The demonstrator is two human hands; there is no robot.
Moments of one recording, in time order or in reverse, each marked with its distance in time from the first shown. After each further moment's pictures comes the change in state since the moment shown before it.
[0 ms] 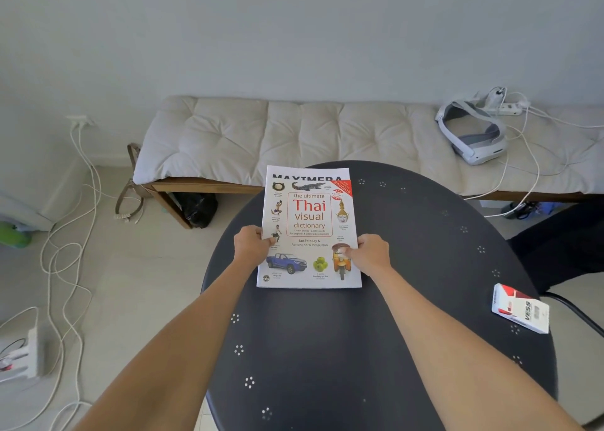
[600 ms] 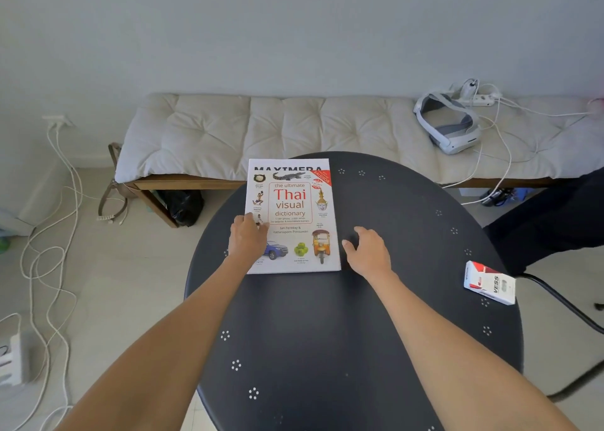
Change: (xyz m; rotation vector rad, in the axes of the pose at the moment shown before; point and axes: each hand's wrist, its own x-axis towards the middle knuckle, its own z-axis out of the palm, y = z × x) left_hand -0.019 0.008 0.018 0.181 0.085 0.123; right_hand -0.030 0.033 -0.016 -0.284 0.151 -0.113
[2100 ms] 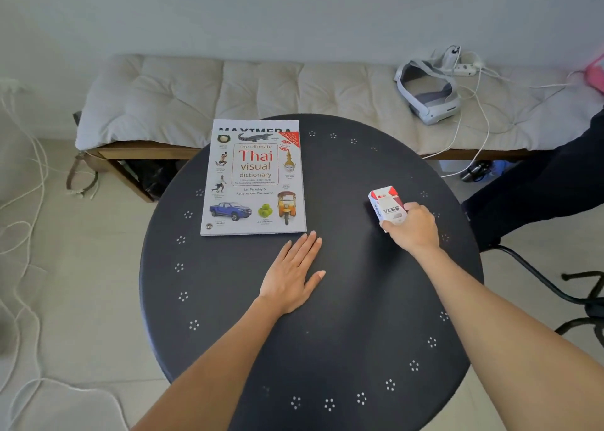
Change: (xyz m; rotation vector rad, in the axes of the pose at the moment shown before) left_hand -0.133 0.001 0.148 0.436 -0.153 0.772; right_hand -0.004 0.132 -0.071 0.020 0.167 0.183
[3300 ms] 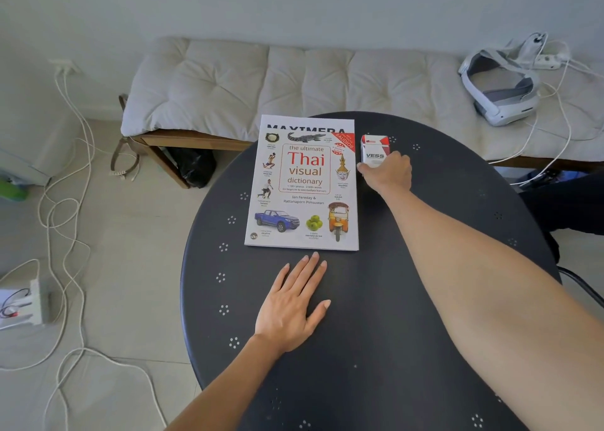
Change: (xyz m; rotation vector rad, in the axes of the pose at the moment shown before) left_hand -0.054 -0.059 -0.009 -0.021 0.053 -0.165; right_hand 0.070 -0.187 0.083 0.104 0.031 -0.018
